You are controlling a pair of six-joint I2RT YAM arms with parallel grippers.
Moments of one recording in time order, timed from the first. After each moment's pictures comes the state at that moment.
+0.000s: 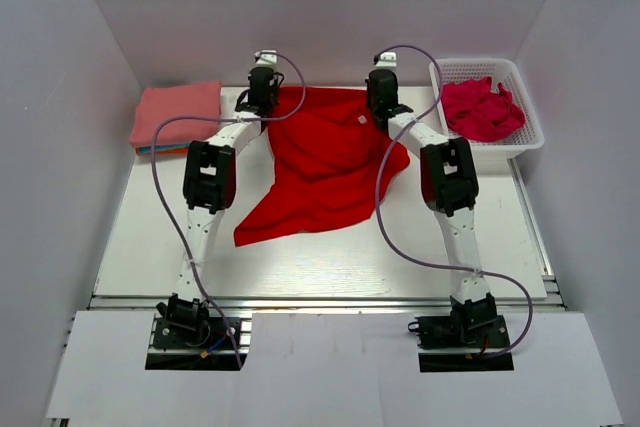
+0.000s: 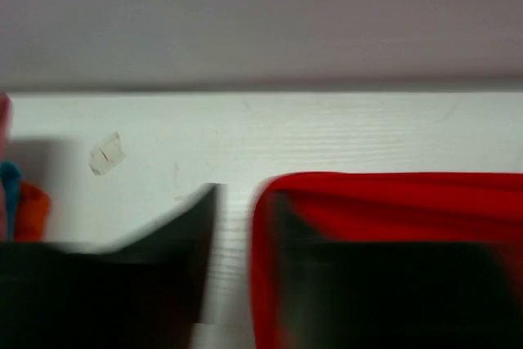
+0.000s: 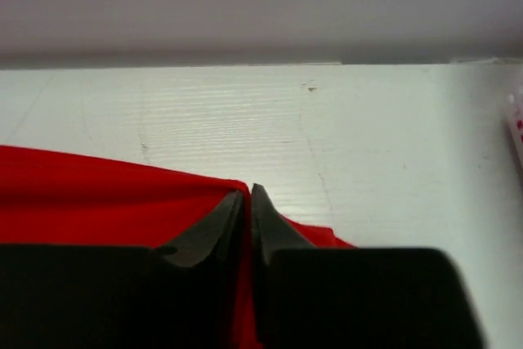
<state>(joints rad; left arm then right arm) -0.26 2.53 2.13 0.08 -0.33 0.01 0.36 2.43 1.97 0.08 0.38 0.10</state>
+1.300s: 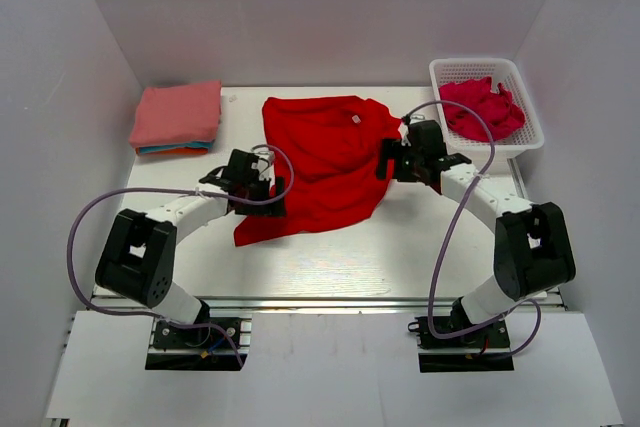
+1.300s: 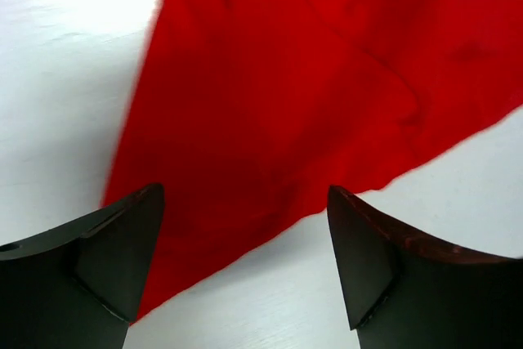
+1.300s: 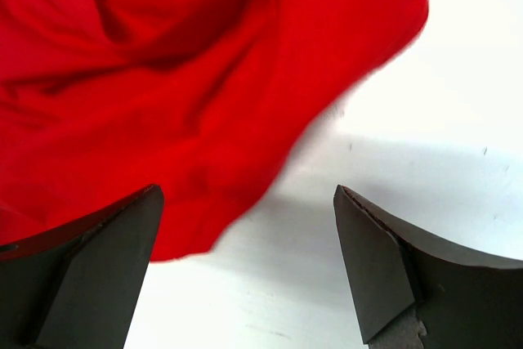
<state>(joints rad) -0.35 1.53 0.85 -0.31 0.17 -0.24 0.35 1.55 1.04 -0.25 -0.06 0.29</state>
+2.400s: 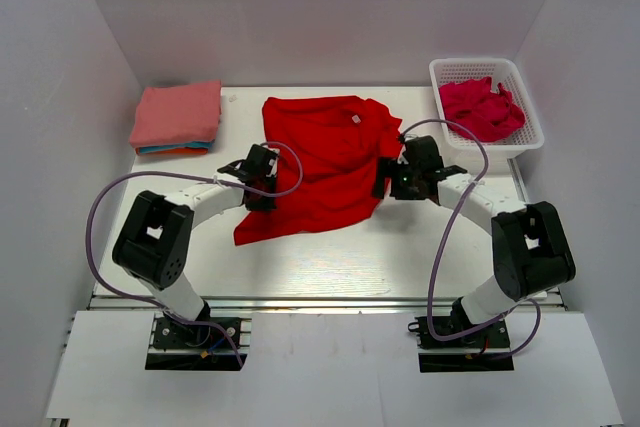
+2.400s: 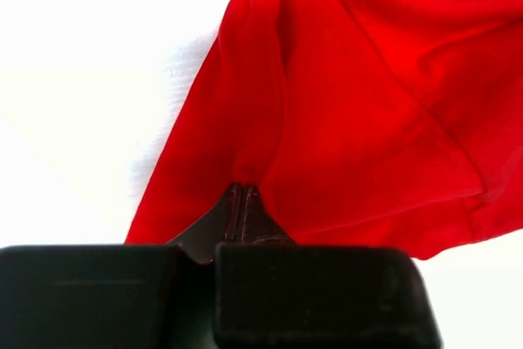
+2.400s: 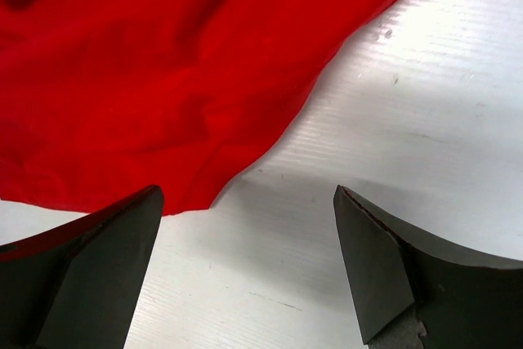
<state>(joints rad) -0.45 1.66 0.97 -0.40 -0.09 -0.30 0.36 1.54 0.91 -0.25 -0.15 0.31</state>
